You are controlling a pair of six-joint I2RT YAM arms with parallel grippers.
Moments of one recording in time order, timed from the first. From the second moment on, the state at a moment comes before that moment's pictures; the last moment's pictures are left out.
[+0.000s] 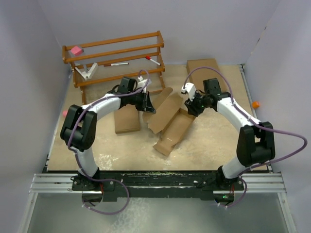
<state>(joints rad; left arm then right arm) -0.40 1.84 1.23 -0.21 0.75 -0.35 0.22 1.58 1.13 -0.53 -0.42 -0.68</state>
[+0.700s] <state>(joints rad) -0.44 2.00 1.54 -0.41 0.57 -0.15 0.12 1.39 1.12 -0.54 -0.81 -0.61</state>
